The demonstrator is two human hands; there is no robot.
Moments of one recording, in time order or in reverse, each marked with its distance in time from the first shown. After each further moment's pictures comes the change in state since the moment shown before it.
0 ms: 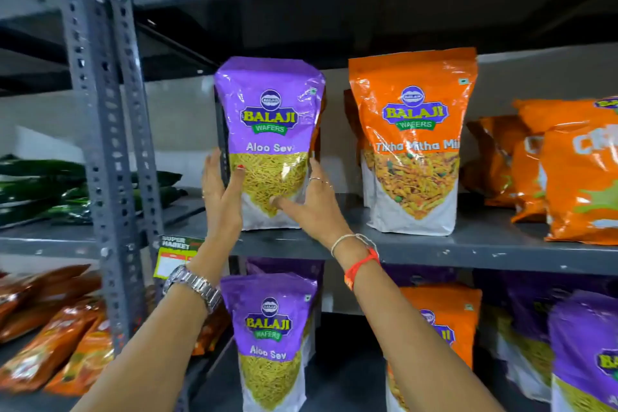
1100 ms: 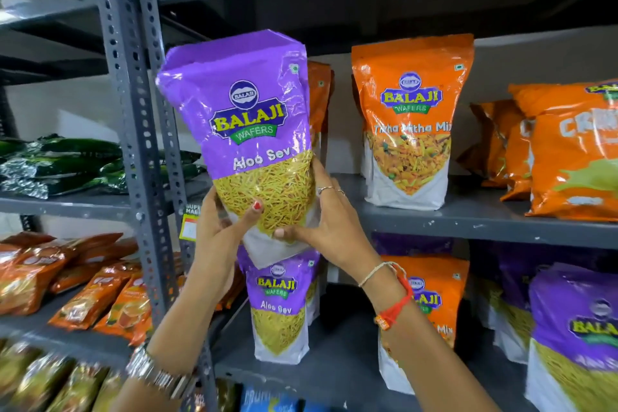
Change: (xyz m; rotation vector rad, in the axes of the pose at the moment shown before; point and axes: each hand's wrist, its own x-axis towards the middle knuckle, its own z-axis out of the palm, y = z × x) left_hand -0.126 0.070 -0.057 -0.351 -0.179 -0.200; right_hand -0.100 -0.044 -0.056 0.048 -0.219 -0.062
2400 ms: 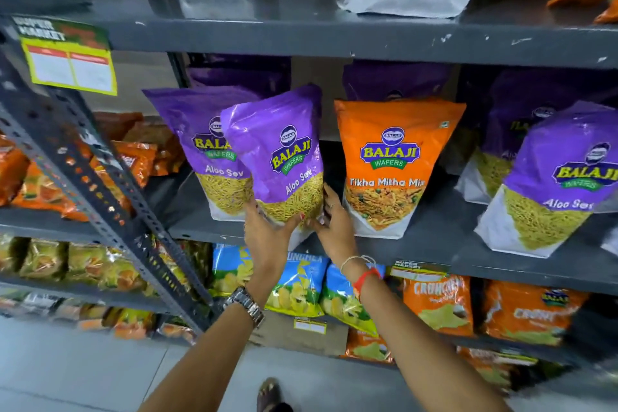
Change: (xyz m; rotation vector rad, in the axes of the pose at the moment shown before) left_hand -0.140 -0.264 0.039 0.686 0.140 -0.459; right_hand -0.194 0.234 0.085 0.195 0.103 0.741
